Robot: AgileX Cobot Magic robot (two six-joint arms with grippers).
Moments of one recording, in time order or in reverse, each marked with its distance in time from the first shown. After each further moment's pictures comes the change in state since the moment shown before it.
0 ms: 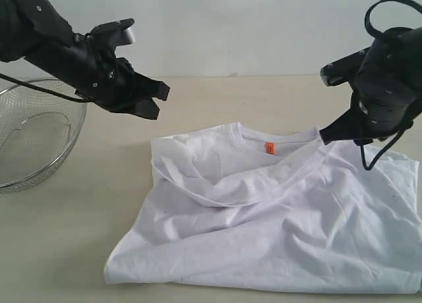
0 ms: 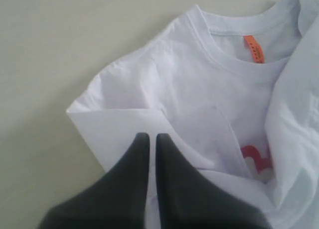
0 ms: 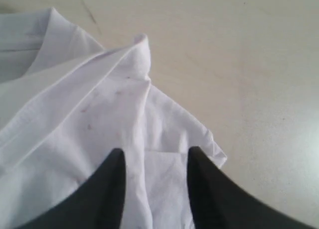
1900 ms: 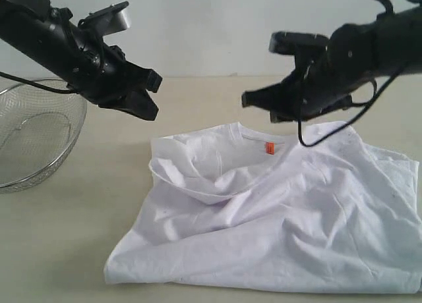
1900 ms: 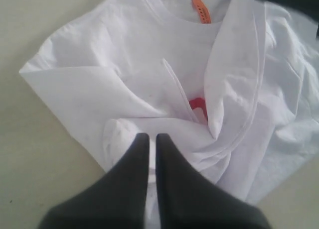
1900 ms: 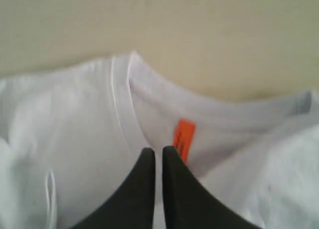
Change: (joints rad) left arm 0.000 -0.103 0.000 0.000 0.212 -0.003; right arm 0.069 0.019 -0.128 0.906 -0.318 -0.521
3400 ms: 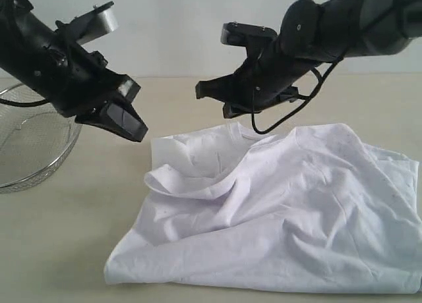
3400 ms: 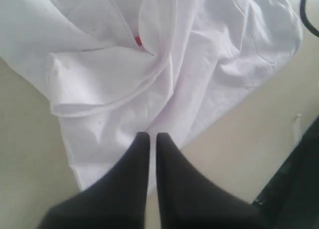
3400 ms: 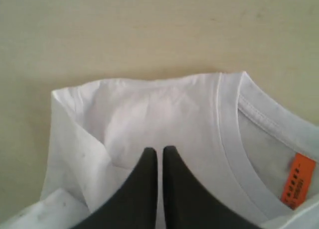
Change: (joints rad) left arm 0.000 -0.165 0.100 -0.029 0.196 0.012; right arm 0.086 0.138 -0.235 0.289 0.151 -0.259
